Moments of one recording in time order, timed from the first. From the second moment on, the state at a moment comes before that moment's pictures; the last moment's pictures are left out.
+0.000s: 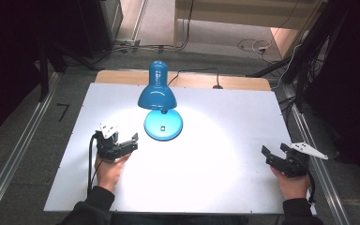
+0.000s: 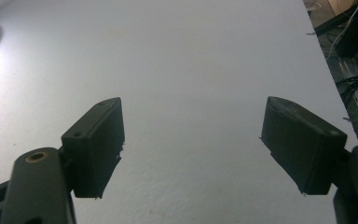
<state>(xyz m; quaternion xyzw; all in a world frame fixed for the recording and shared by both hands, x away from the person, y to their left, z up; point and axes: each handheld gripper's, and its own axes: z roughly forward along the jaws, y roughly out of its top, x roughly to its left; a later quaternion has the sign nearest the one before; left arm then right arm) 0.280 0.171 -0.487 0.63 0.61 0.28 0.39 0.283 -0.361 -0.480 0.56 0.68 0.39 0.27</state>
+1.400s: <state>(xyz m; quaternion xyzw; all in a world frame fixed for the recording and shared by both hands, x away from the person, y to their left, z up) 0.298 0.150 -0.489 0.64 0.60 0.27 0.41 0.284 -0.362 -0.481 0.56 0.68 0.39 0.27</state>
